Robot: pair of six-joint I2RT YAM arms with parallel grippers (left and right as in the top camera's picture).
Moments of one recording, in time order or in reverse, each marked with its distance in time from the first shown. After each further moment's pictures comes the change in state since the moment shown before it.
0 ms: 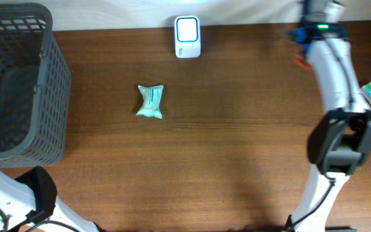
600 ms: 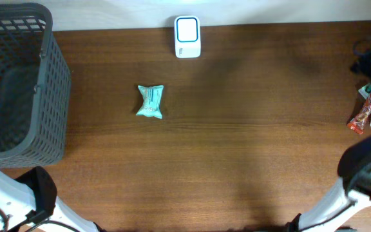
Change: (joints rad) left arm 0.000 0.000 0.000 0.000 0.000 0.000; right arm -0.319 -0.201 -0.003 -0.461 -0.316 0.002
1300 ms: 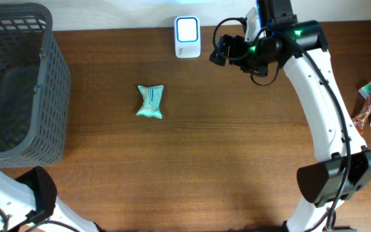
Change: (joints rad) left arm 0.000 0.000 0.000 0.000 0.000 0.000; right arm 0.640 -0.061 0.011 0.039 -0.525 0.002
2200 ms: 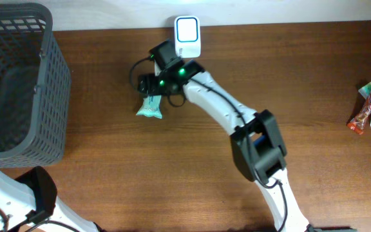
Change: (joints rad) left arm 0.000 0.000 0.000 0.000 0.000 0.000; right arm 0.410 0.453 0.000 0.524 0.178 0.073
